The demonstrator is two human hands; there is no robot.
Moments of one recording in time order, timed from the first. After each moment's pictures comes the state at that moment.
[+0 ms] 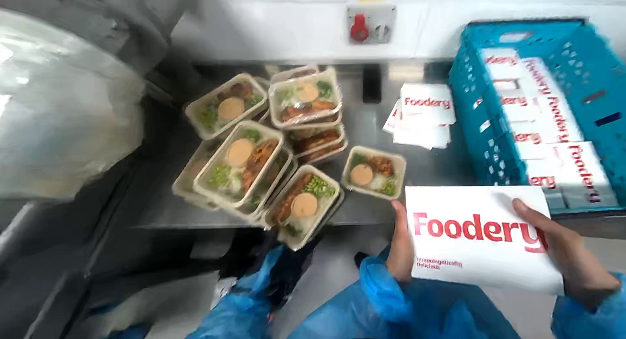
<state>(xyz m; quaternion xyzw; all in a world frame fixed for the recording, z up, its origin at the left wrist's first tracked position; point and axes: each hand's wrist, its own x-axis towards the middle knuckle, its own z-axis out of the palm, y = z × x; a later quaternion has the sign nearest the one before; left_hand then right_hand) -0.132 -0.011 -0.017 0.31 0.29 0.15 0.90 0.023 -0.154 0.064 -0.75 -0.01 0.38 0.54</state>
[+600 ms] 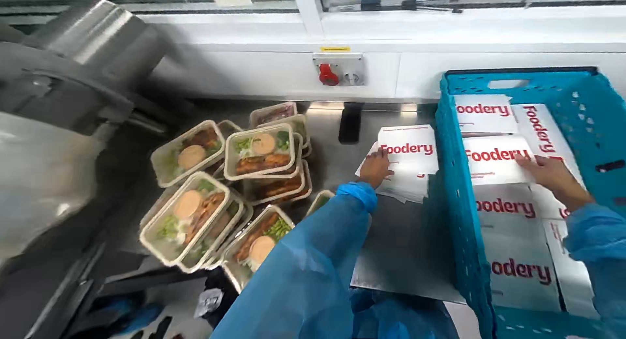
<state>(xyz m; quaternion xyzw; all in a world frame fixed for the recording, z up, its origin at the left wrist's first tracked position) 0.167 0.204 -0.146 0.92 0.31 -0.11 0.22 0.471 -0.098 -0.078 -0.91 -0.17 0.23 0.29</state>
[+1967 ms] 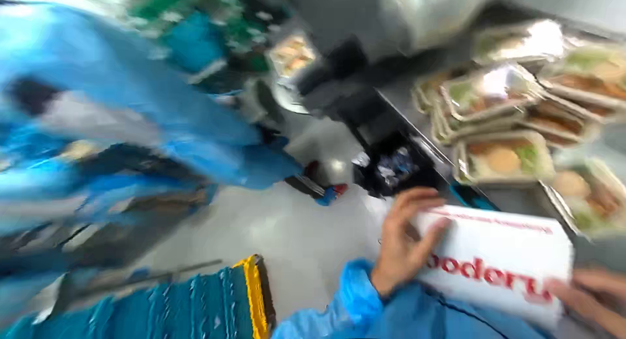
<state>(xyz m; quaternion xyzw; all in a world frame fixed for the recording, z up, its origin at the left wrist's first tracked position) -0.369 -0.064 0.039 0.59 0.54 0.50 0.33 -0.065 -0.062 0.069 -0.48 -0.66 0.55 0.15</state>
